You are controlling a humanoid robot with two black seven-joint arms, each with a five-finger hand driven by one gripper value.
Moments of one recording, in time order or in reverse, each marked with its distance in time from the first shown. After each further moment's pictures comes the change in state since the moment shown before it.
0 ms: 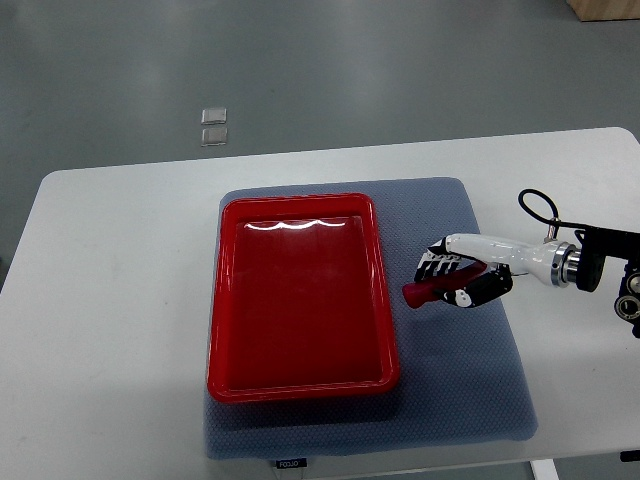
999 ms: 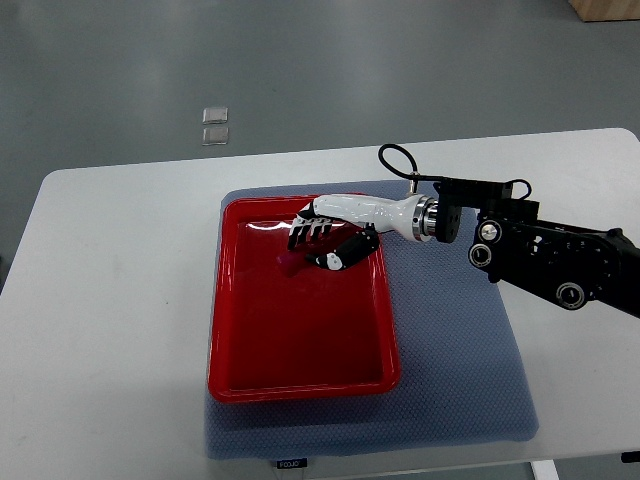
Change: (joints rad) left arm 0.000 0.000 0.004 -0.002 0.000 0.000 0.000; right arm 0.309 0.464 -0.155 -0.296 0.024 0.001 -0.003
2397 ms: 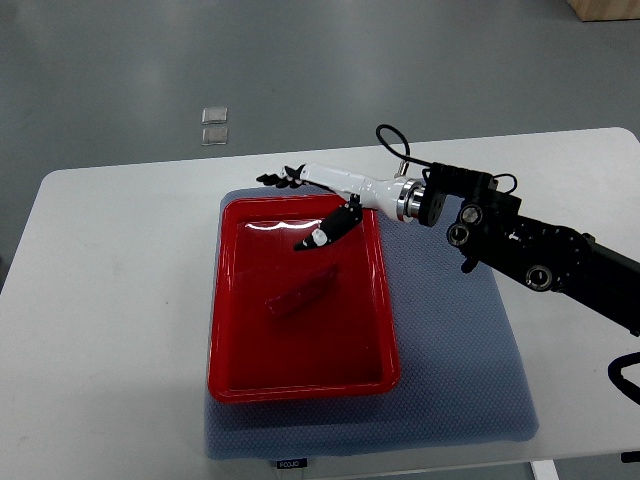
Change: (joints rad) left arm 0.005 0.000 -0.001 0.000 0.000 0.000 0.000; right arm -0.006 0.071 0.238 -0.133 0.152 0.033 0.056
